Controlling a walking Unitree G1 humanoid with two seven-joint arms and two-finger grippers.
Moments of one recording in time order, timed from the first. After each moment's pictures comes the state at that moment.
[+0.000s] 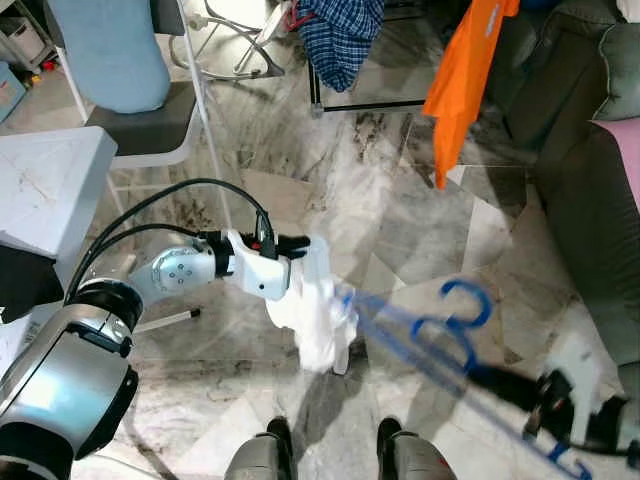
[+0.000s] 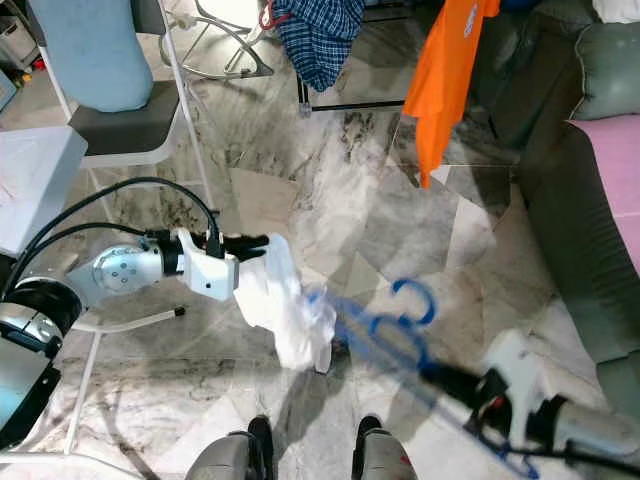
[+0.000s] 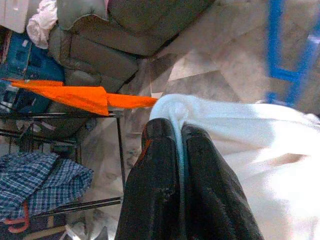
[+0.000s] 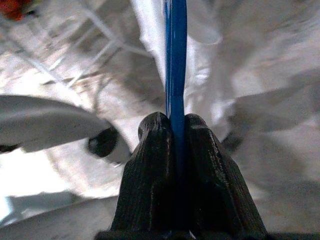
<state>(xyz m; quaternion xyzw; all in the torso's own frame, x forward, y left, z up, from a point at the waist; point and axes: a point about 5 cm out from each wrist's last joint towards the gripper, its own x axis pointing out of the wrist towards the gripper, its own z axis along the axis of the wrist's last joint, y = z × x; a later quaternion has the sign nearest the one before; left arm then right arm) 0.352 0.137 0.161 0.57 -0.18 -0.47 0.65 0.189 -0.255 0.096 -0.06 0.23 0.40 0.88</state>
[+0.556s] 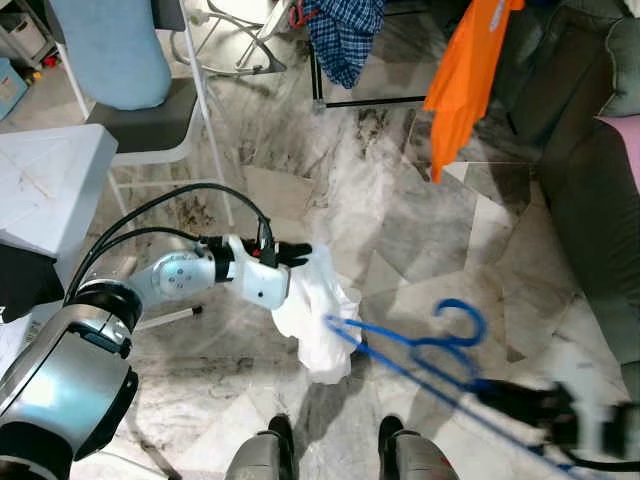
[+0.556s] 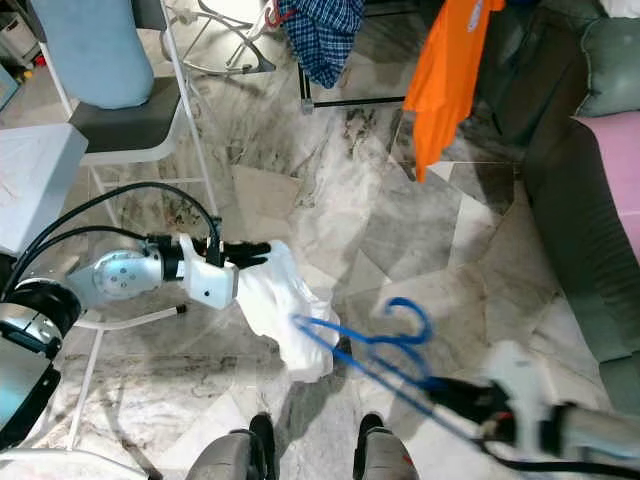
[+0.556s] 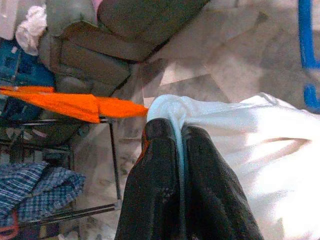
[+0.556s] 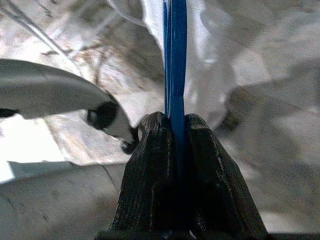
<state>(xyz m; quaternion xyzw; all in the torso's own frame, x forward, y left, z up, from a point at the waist) 0.346 0.139 0.153 0.57 -0.18 -0.49 0.63 0.185 -0.276 0.104 -0.10 0.25 0.40 0.88</state>
